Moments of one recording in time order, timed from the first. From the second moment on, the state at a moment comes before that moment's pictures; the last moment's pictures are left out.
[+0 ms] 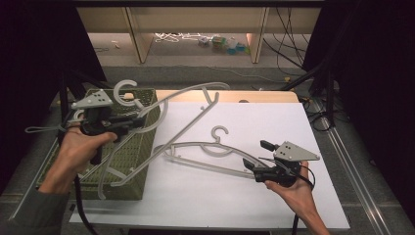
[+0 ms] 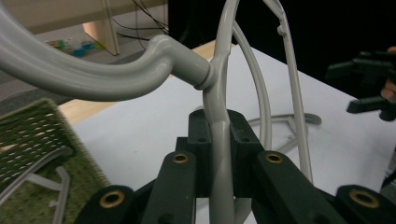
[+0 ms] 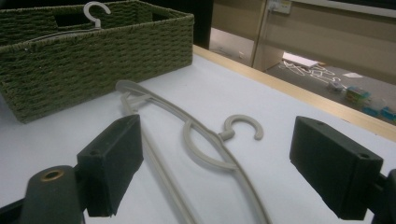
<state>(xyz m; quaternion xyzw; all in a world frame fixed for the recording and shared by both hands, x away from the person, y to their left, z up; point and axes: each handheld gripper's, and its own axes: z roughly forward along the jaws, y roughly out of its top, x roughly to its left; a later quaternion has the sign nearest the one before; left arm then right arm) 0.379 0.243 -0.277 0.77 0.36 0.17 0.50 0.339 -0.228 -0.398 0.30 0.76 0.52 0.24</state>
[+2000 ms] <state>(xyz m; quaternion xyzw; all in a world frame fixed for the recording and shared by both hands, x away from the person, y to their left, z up) 0.440 0.396 -0.357 0.77 0.47 0.26 0.33 0.338 -0.228 -0.403 0.30 0.77 0.52 0.22</state>
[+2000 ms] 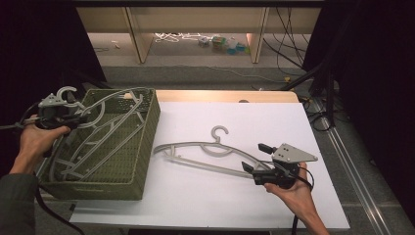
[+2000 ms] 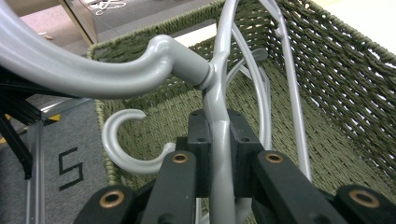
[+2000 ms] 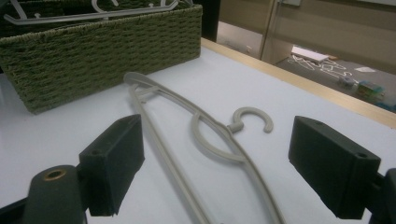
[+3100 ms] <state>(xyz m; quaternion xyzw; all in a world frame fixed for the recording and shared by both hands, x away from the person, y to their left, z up) 0.459 0.380 -0.409 0.80 0.48 0.24 0.27 0.339 -0.229 -0.405 0.30 0.78 0.51 0.22</state>
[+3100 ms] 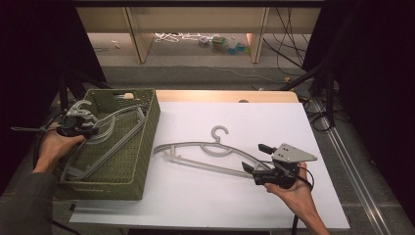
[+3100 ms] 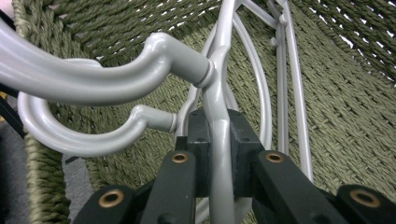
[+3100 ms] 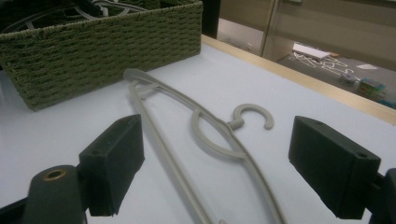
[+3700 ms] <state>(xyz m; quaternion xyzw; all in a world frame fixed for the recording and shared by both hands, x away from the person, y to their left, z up) 0.428 0.387 -0.374 0.74 0.52 0.28 0.32 0.340 -0.229 -0.406 0.30 0.77 0.51 0.22</state>
